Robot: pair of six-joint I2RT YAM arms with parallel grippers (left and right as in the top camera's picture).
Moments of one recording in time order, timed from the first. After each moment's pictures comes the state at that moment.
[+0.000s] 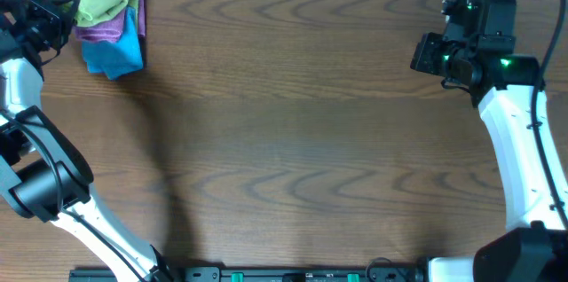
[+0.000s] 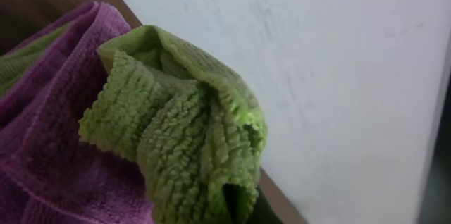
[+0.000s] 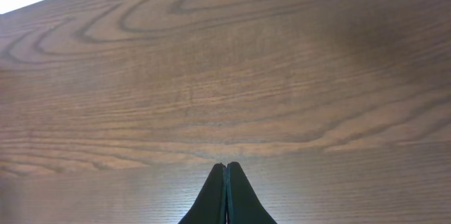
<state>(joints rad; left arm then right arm) 0.56 2.16 1.67 -0.02 0.85 -0.78 -0.03 1.56 1.40 -0.72 -0.19 0.25</state>
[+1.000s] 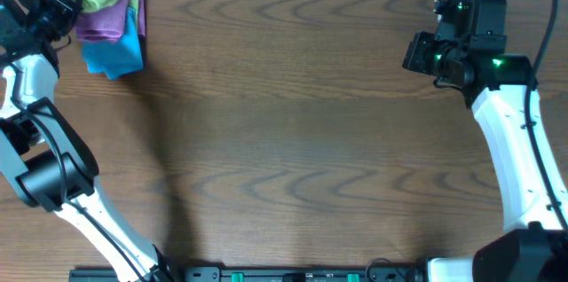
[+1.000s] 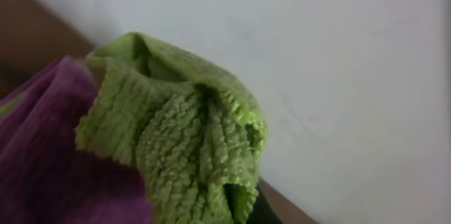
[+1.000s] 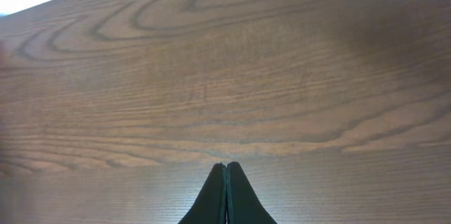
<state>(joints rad) 0.51 2.22 1.67 0.18 0.78 -0.76 0.00 1.56 1.40 -0.71 -0.19 0.28</state>
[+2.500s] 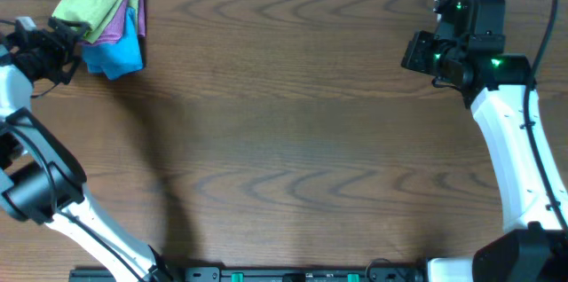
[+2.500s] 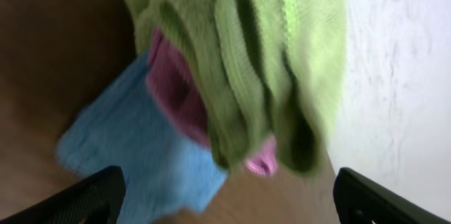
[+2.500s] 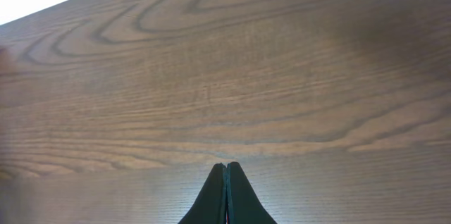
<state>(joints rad) 0.62 2.16 1.67 -0.43 0.78 -0.54 0.01 1.56 1.40 -0.71 -0.19 0.31</state>
